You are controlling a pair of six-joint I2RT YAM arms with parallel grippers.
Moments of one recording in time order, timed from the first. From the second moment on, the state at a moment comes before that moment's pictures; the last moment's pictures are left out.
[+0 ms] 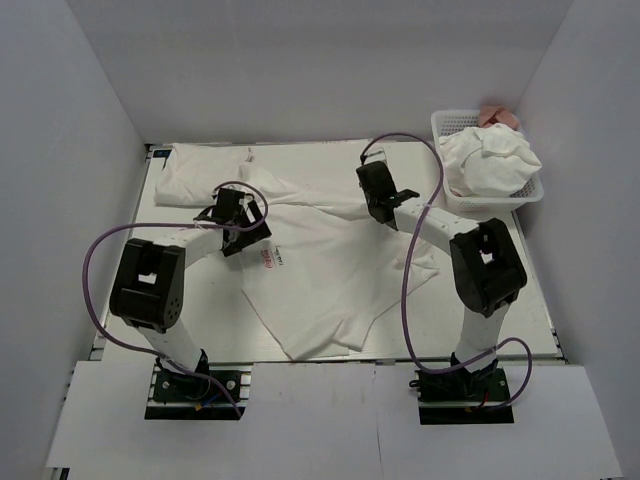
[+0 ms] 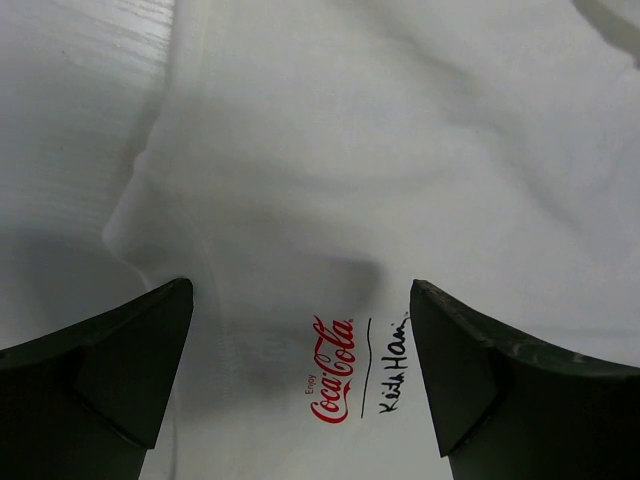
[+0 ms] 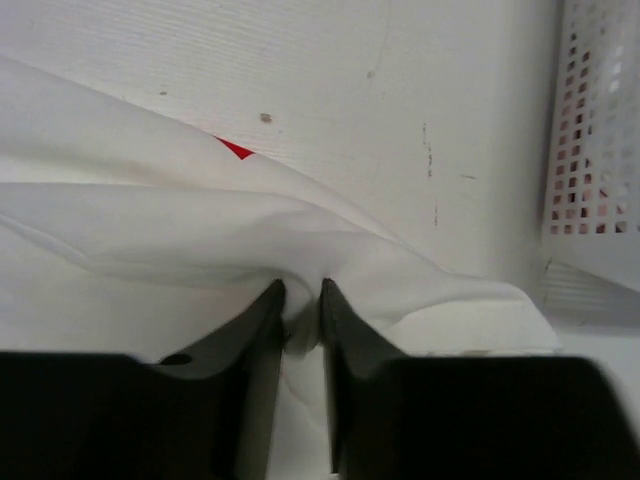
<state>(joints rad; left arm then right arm) -0.23 1.69 0.94 -0.18 -0.06 -0.62 0.56 1.86 1.32 -0.21 0.52 0.04</state>
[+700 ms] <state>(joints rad) -0.23 1.76 1.04 -0.28 -0.21 -0.60 0.23 2.39 2.20 -0.36 0.45 0.30</state>
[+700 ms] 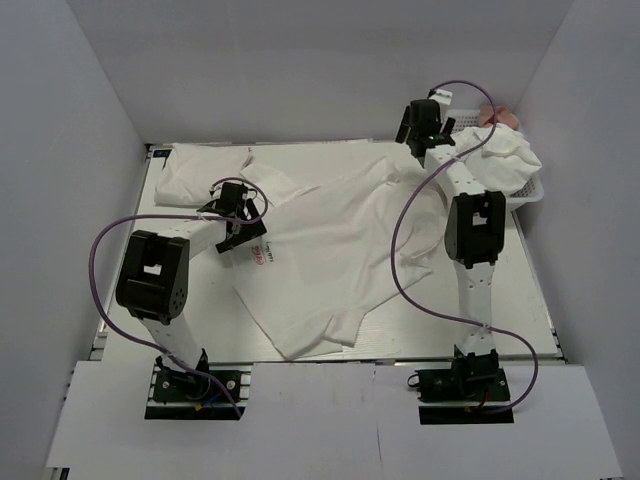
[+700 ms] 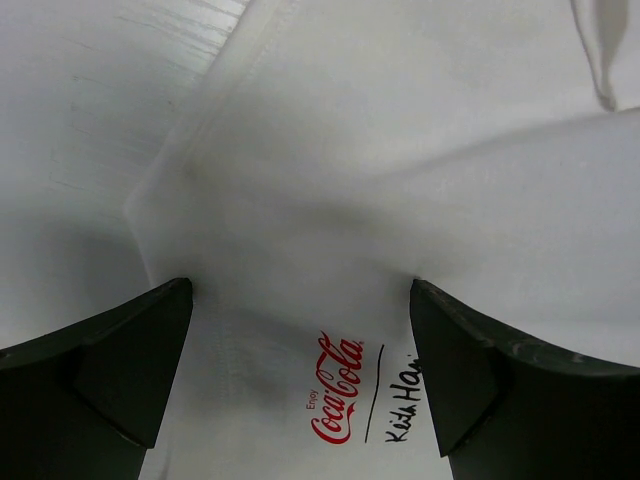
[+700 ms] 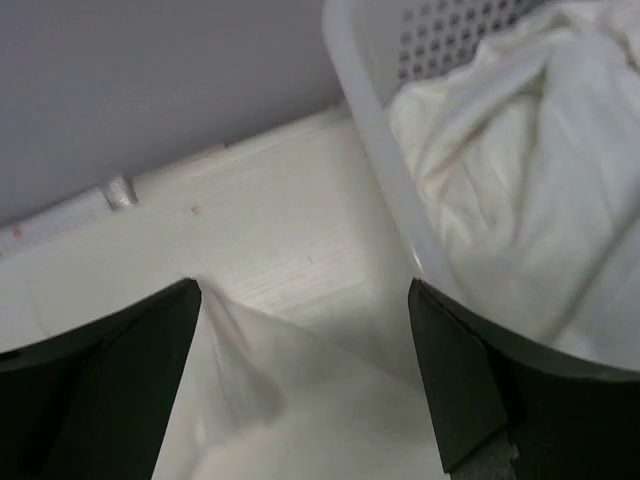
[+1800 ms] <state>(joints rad) -0.21 2.29 1.80 -0.41 -0.18 -0.49 0.32 1.69 0.93 -0.19 -0.03 0.32</state>
